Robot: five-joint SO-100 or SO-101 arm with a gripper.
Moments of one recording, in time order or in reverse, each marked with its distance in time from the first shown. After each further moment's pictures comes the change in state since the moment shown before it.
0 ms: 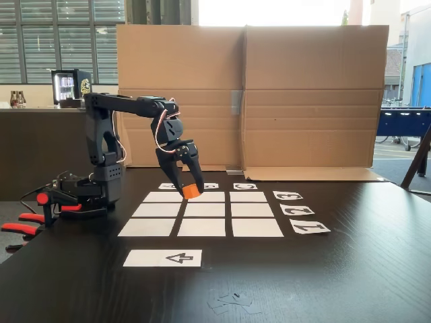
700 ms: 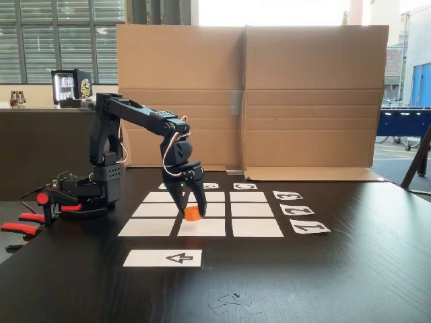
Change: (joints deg) arm -0.7 -14.0 -5.7 -2.3 1.3
